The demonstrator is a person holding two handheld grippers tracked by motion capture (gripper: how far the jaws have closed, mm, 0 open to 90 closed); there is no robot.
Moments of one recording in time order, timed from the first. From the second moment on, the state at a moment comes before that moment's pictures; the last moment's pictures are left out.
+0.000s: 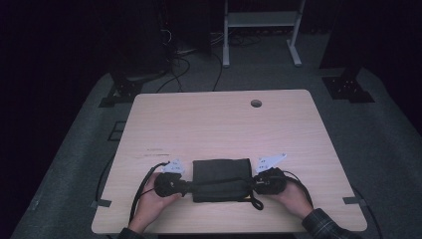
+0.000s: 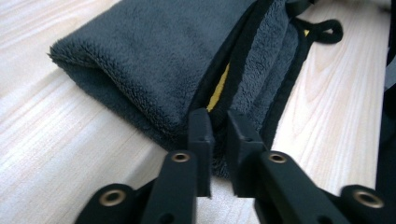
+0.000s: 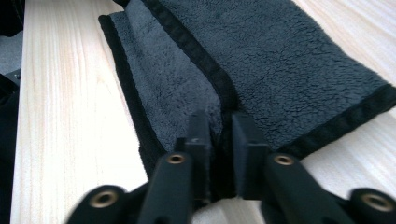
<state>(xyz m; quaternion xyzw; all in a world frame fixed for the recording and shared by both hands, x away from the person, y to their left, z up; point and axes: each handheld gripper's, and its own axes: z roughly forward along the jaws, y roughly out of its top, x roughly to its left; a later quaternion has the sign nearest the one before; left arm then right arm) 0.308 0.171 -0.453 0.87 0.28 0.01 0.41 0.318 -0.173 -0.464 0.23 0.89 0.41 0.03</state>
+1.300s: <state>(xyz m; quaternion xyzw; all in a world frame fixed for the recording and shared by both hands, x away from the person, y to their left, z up) 0.285 0.159 -0.461 0.88 0.27 0.03 0.38 0.289 -0.168 -0.467 0.18 0.90 0.39 0.03</state>
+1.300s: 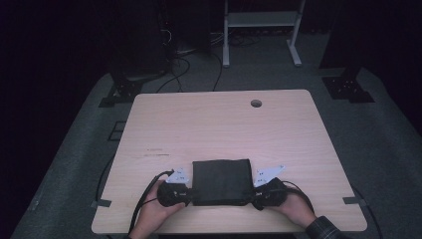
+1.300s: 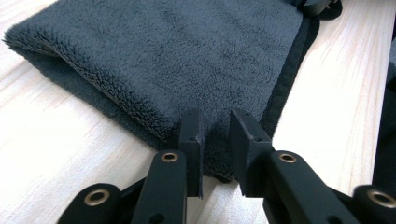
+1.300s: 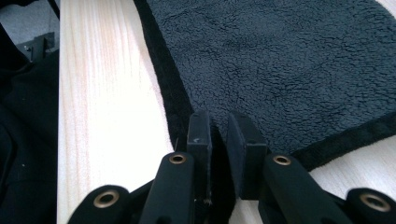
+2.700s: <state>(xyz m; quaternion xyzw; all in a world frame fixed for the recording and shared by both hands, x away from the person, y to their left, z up) 0.270 0.277 -0.480 0.84 0.39 0.17 0.34 0.295 -0.287 -0.482 0.39 0.83 0.36 0.17</state>
